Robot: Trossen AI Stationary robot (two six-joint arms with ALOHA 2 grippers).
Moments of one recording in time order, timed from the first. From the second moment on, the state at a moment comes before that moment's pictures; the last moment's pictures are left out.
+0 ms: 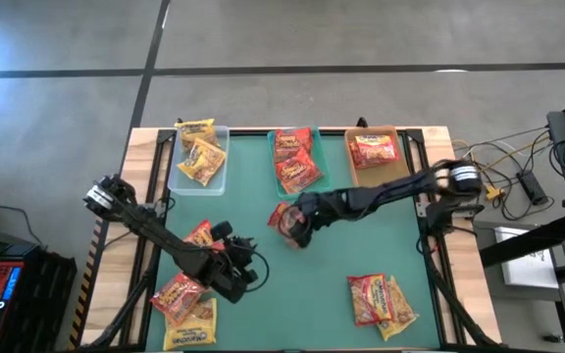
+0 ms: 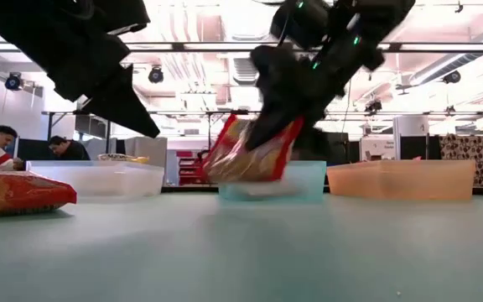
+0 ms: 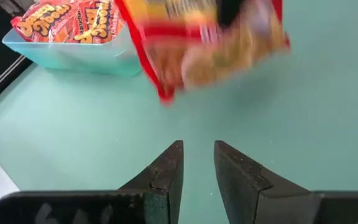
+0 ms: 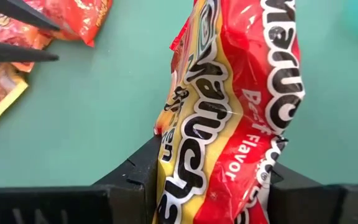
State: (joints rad) left arm -0.59 1.70 0.98 -0.55 -0.90 -0.87; right arm 0.01 1.73 1.01 -0.05 -0.08 0.68
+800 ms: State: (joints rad) left arm -0.54 1.70 0.98 -0.55 -0.91 -0.81; right arm -0.26 1.11 0.99 -1.15 0.34 0.29
